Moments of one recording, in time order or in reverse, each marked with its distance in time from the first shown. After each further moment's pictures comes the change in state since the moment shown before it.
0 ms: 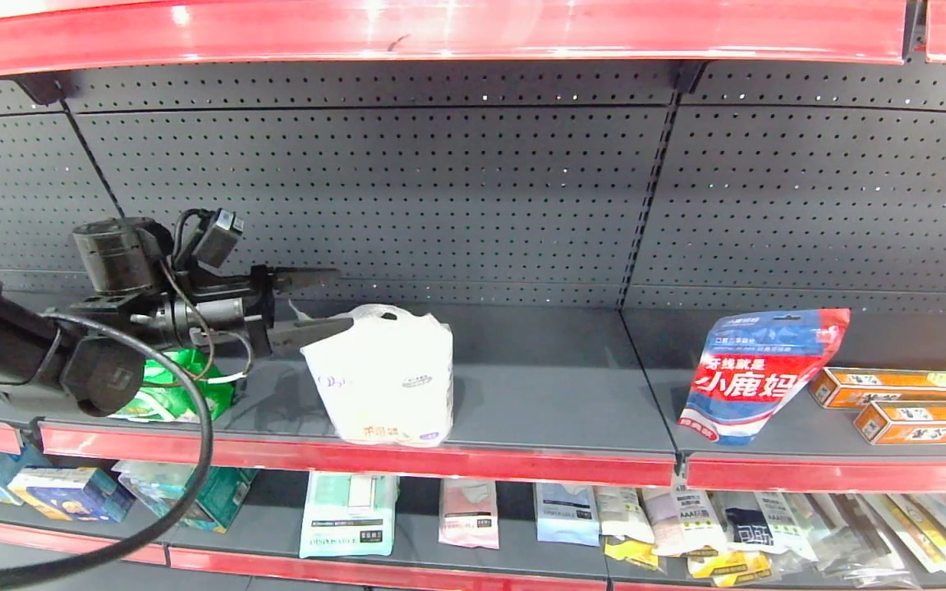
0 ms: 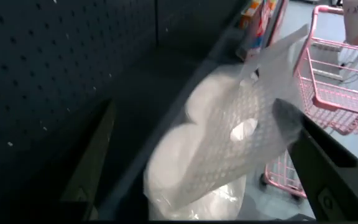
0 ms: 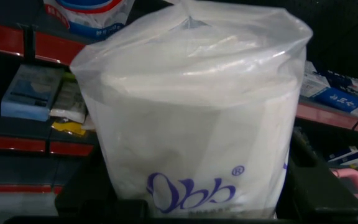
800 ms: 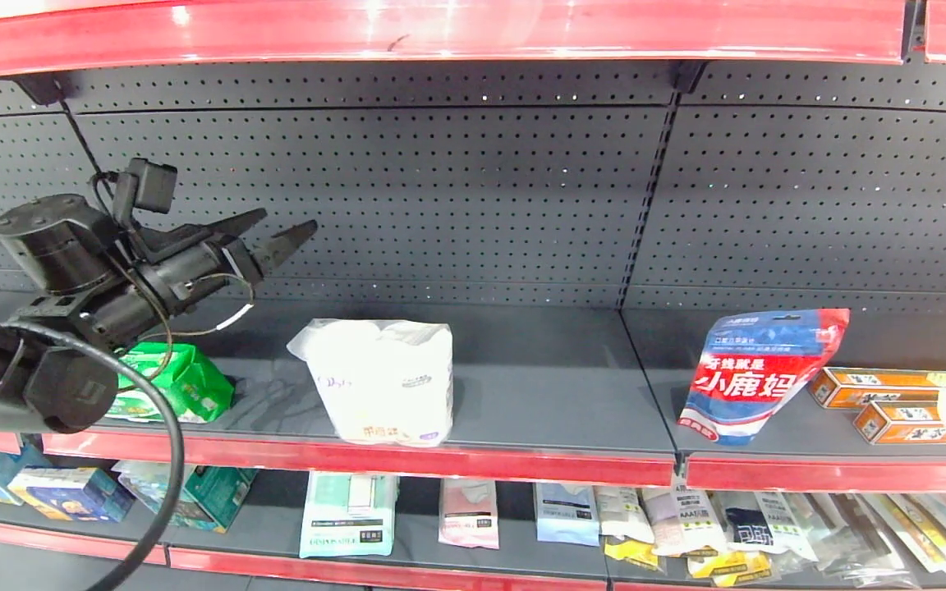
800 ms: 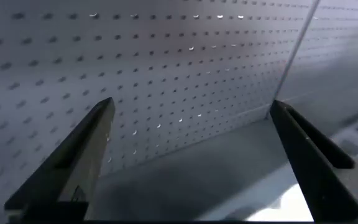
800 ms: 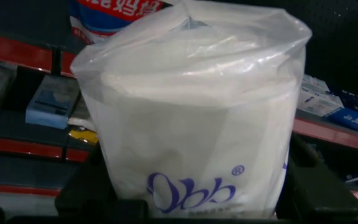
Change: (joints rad) left arm 0.003 -0.087 0.097 -0.272 0.598 -0.291; right arm 0.009 0.056 -0.073 -0.003 0.089 0.009
